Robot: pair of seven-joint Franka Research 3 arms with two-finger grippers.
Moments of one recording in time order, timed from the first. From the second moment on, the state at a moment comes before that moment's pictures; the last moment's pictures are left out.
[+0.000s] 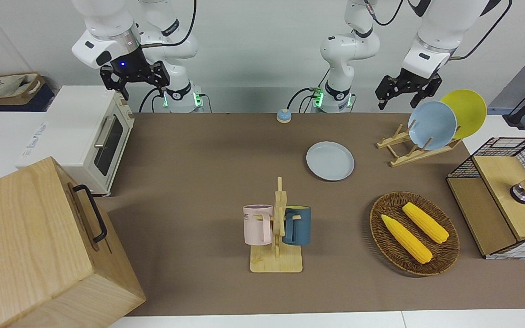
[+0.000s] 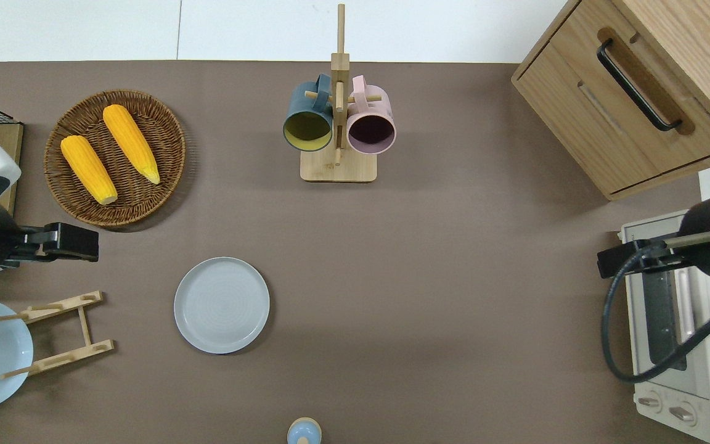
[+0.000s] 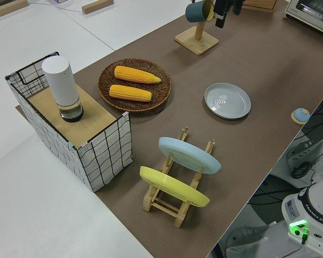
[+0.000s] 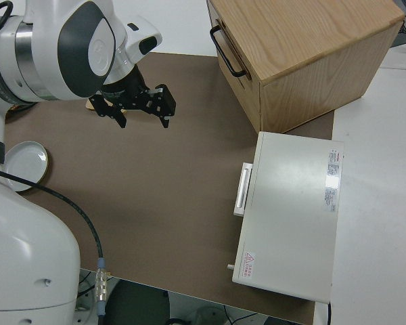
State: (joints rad) left arm 0.11 -0.05 -0.20 -1.57 0.00 1.47 -0.11; right arm -0.03 -0.02 0.14 -1.48 0.00 1.33 0.02
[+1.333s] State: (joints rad) left arm 0.10 -0.14 -0.16 -2.05 -0.06 1.81 -0.11; right arm -0.03 -0.02 0.14 -1.48 0.00 1.33 0.02
